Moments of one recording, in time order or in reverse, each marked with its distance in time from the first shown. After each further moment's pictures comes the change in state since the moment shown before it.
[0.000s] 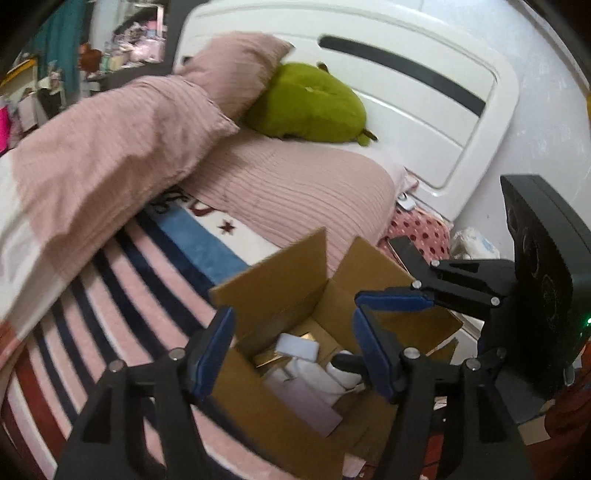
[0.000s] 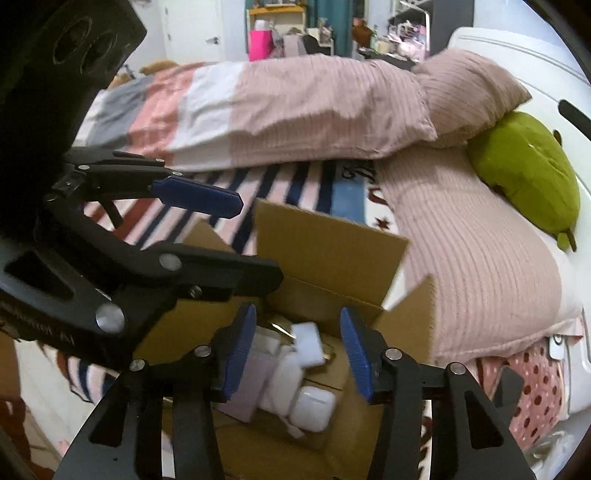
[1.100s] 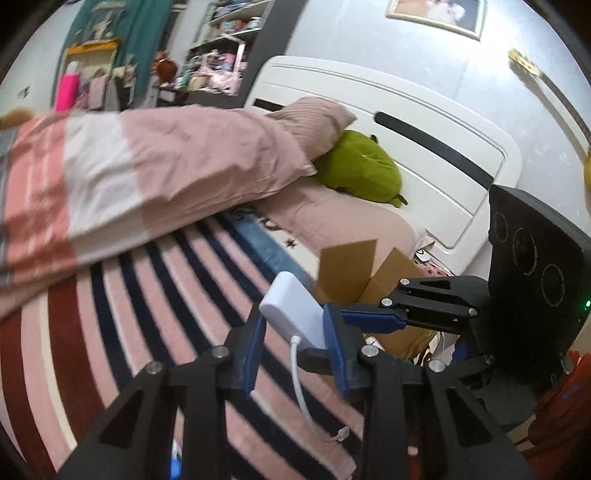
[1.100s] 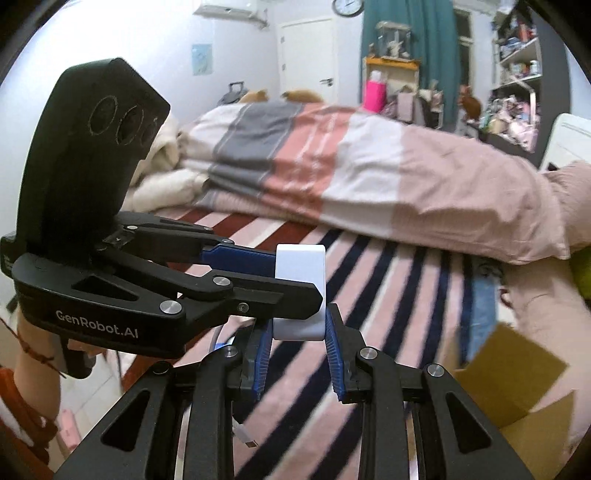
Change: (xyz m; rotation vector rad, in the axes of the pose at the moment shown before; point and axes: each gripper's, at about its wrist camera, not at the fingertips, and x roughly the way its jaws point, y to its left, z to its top) left arm -0.110 0.059 -0.097 -0.167 -0.239 0.041; right arm 0.003 0.167 0.025 -0.255 -0.209 0.256
